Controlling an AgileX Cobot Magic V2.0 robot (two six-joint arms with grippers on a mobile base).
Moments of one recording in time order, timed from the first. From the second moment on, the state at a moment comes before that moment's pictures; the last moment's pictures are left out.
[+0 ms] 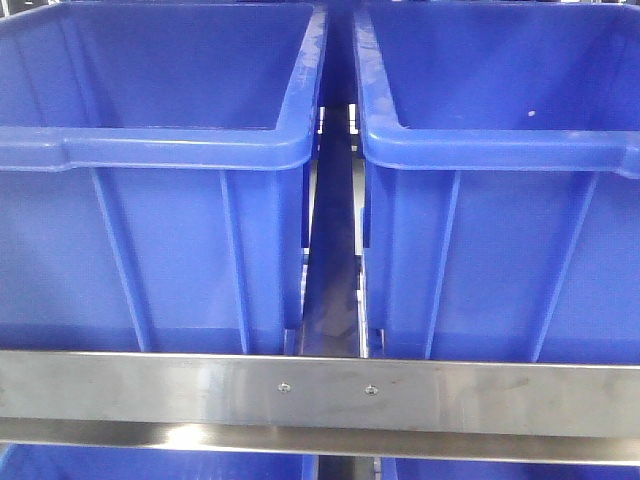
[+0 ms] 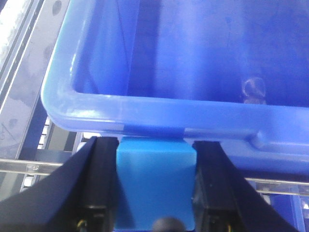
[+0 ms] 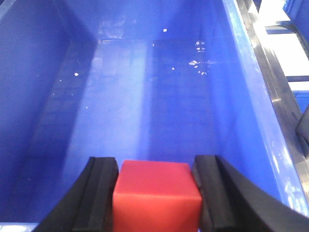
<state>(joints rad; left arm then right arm) -0.16 0.65 -0.42 0.22 0.43 -0.37 0.04 0.56 -0.51 -0.02 0.36 0.15</state>
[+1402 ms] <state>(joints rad) -0.20 1.11 -0.88 0.18 0.31 -0.36 0.04 0.94 -0.72 -0.04 0.14 0.15</state>
